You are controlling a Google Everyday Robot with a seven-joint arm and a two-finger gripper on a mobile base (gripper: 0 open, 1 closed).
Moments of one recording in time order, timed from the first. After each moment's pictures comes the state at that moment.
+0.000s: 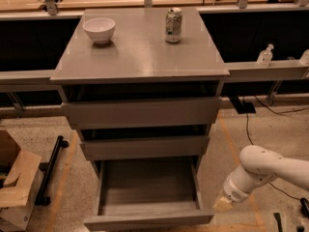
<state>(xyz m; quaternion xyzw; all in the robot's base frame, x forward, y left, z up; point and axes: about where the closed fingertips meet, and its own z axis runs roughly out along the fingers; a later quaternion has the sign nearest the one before) 0.433 -0.251 0.434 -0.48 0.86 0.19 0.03</state>
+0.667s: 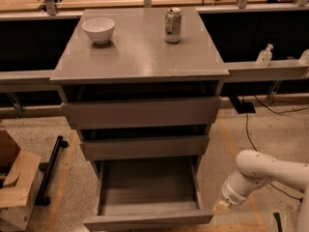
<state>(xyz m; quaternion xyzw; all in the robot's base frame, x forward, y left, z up) 0.432 -0.252 0.405 -0.48 0.86 0.18 0.01</state>
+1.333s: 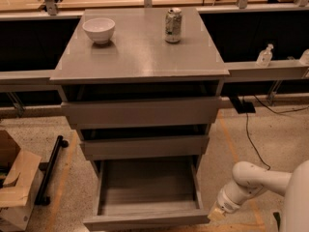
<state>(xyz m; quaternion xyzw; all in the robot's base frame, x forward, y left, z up) 0.428 -0.247 0.332 -0.46 0.86 0.21 0.01</state>
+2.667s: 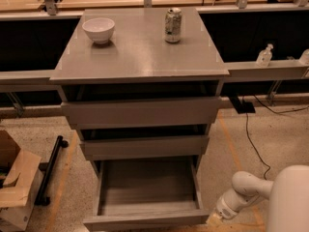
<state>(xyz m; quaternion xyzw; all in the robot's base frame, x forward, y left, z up) 0.429 -0.255 0.256 -0.43 0.87 0.24 0.01</state>
